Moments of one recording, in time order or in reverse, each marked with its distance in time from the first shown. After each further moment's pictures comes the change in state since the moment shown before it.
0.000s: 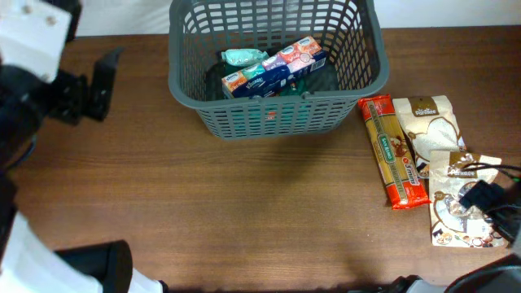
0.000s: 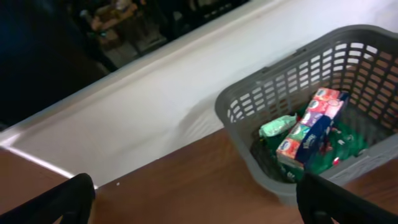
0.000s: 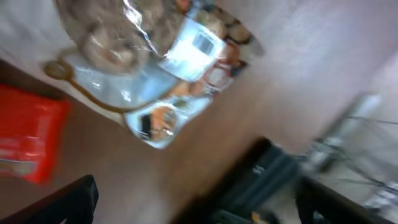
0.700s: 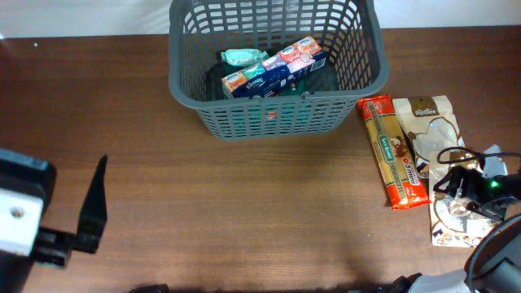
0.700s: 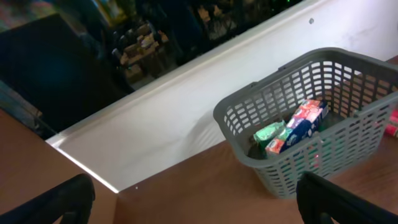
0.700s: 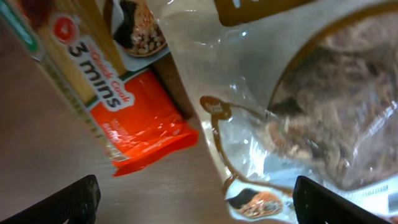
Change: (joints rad) left arm 0.003 -0.454 -0.322 0.027 -0.002 0.000; right arm -0.008 0.239 0.000 0.159 -0.443 -0.550
